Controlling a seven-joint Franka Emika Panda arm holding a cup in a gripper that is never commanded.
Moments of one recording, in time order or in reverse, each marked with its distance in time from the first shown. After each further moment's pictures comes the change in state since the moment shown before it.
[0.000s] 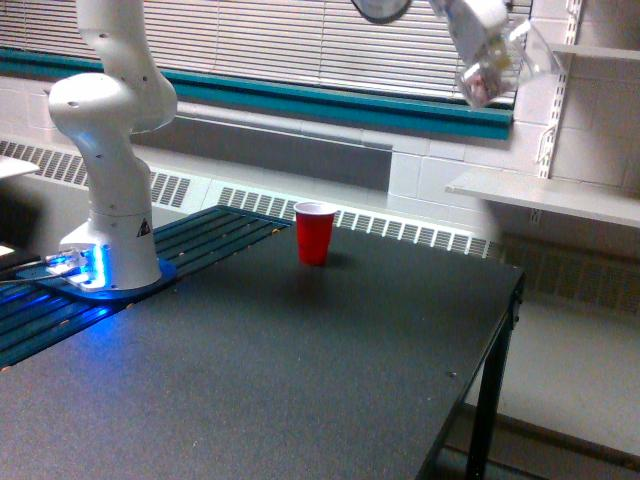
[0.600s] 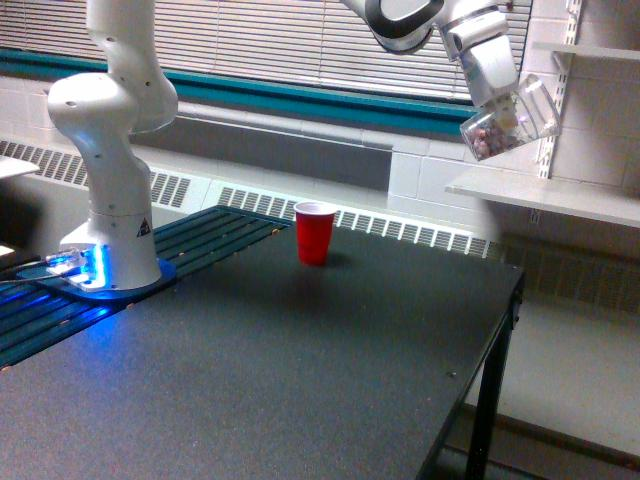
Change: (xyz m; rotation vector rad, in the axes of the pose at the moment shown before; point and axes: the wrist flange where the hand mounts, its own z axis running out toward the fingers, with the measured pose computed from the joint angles) arm 0.008 0.049 0.099 -0.077 -0.147 0.093
